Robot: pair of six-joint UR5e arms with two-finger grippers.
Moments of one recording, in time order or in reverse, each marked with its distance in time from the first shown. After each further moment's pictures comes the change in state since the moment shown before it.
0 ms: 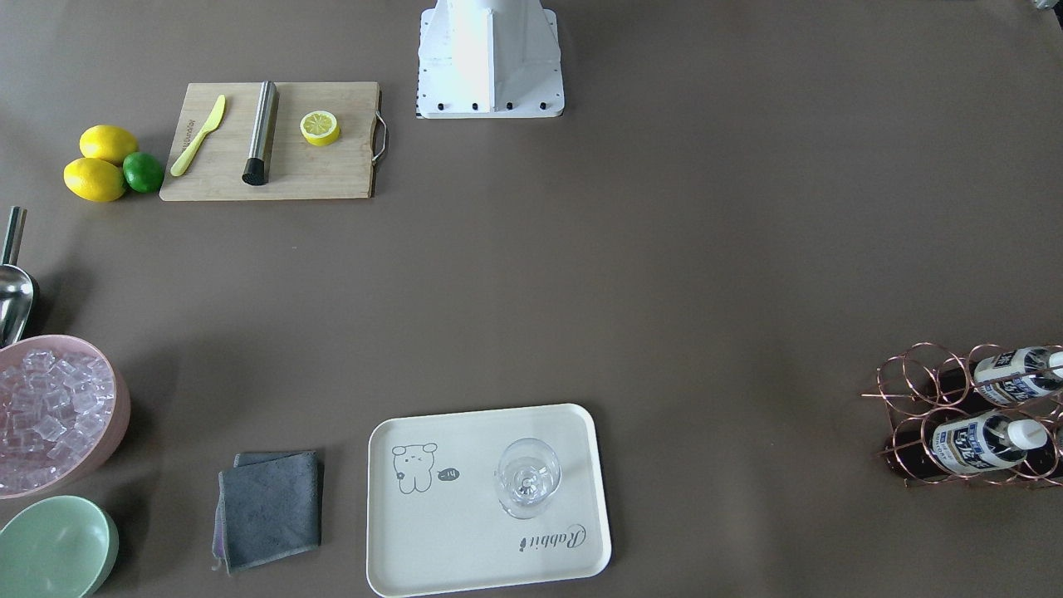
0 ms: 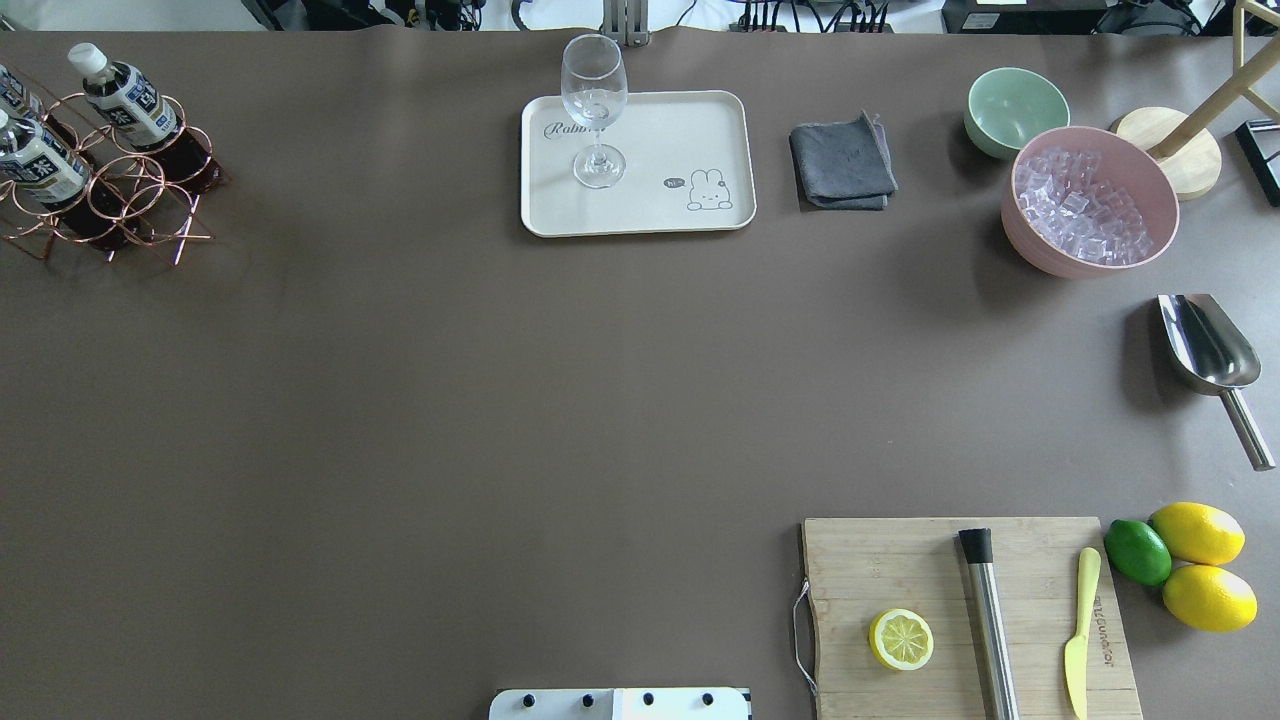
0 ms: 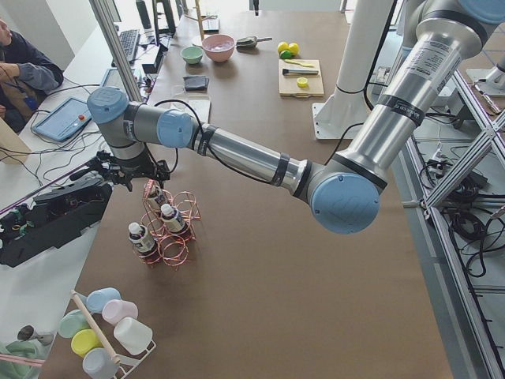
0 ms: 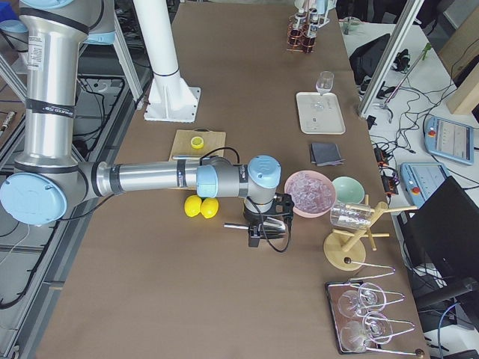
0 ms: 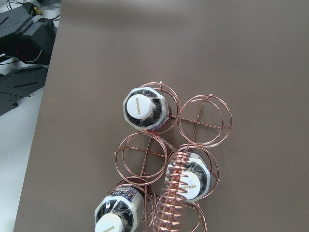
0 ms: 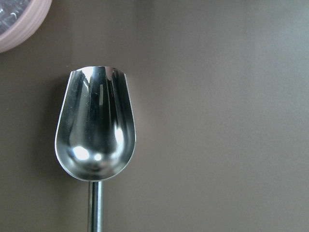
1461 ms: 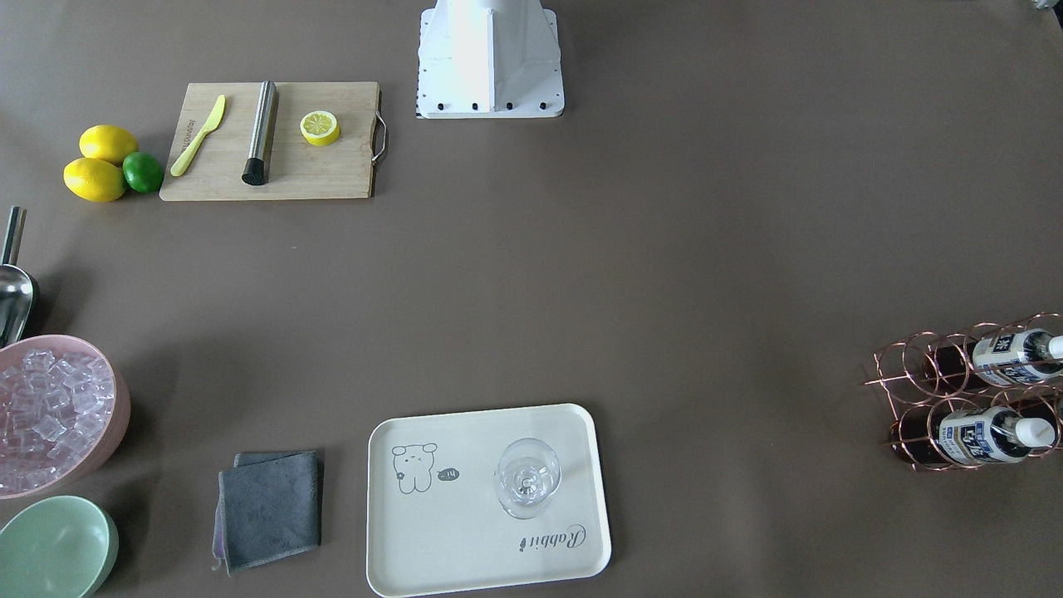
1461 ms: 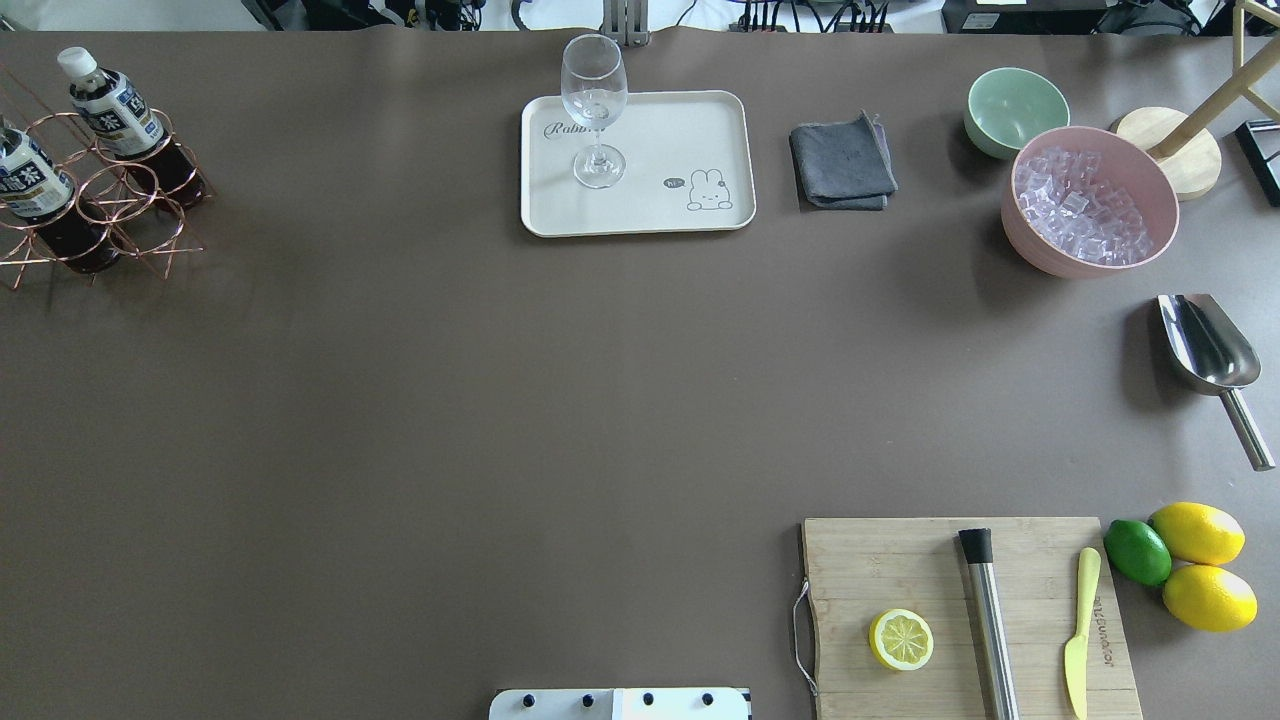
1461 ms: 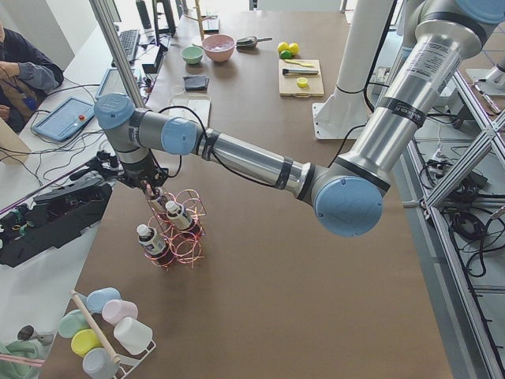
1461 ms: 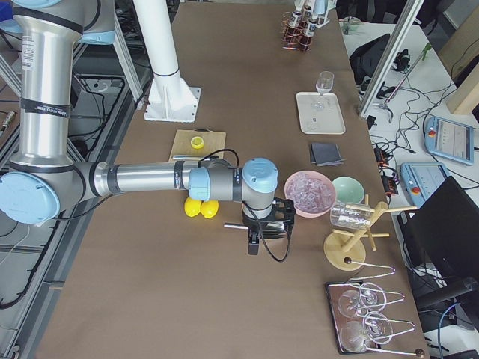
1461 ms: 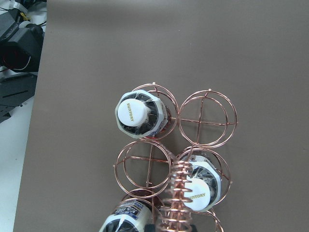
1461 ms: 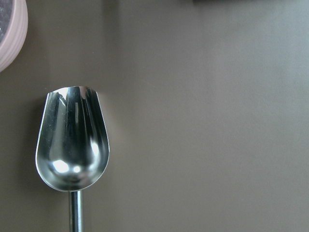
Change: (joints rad) left arm 0.013 0.027 -0.009 -0.054 -0.005 0.001; right arm 0.088 -0.001 -0.001 -0.002 -0.010 0.000
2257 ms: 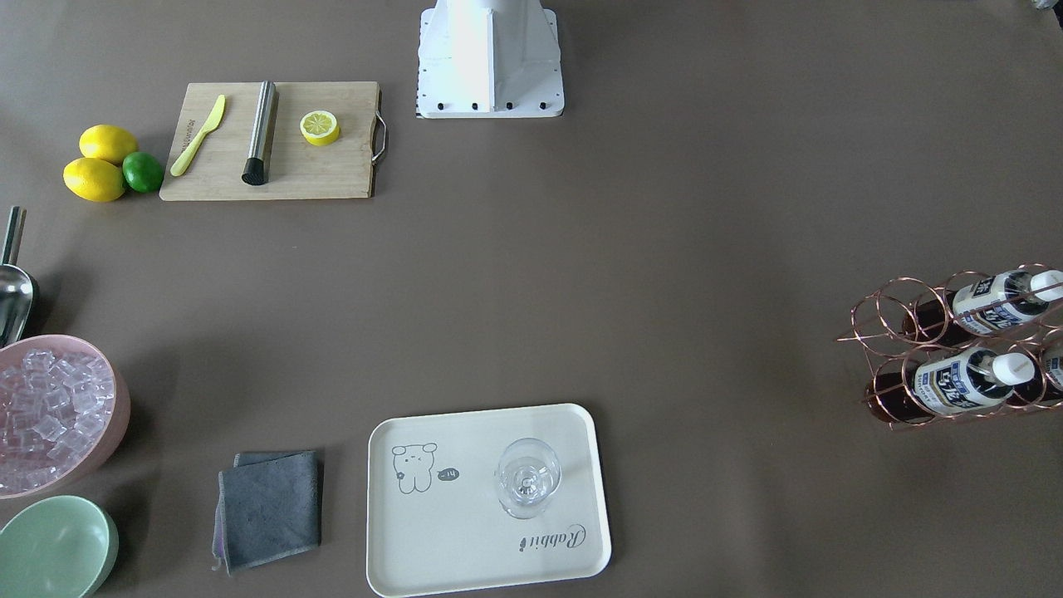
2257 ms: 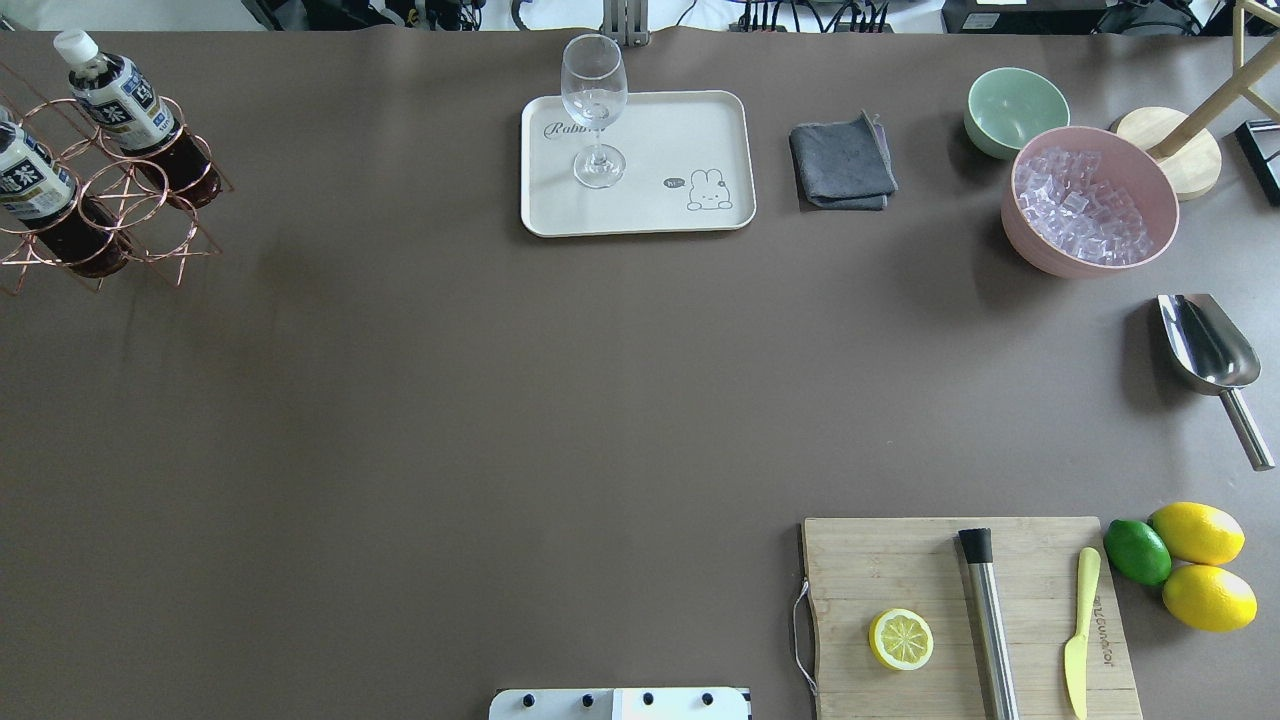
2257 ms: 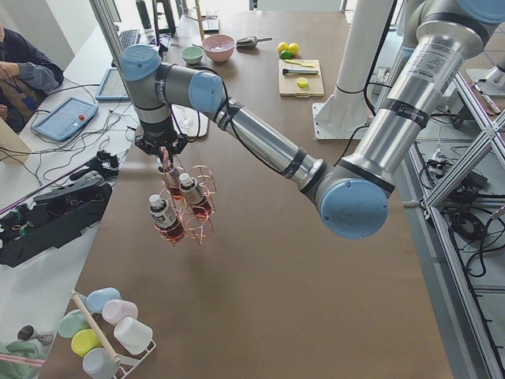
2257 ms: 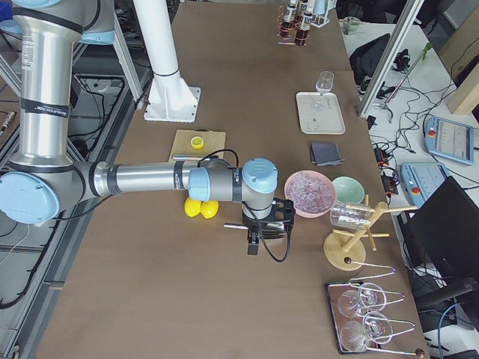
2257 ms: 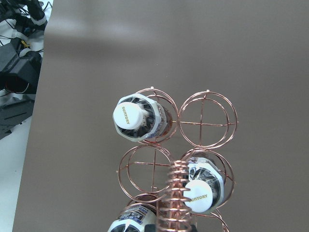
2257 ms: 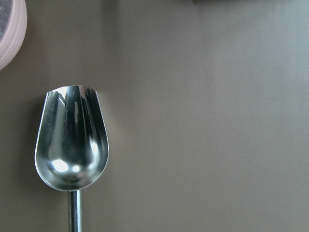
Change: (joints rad) left arm -0.002 0.023 -0.304 0.253 -0.001 -0.026; right arm -0.001 -0.001 0.000 0.000 -0.001 0.000
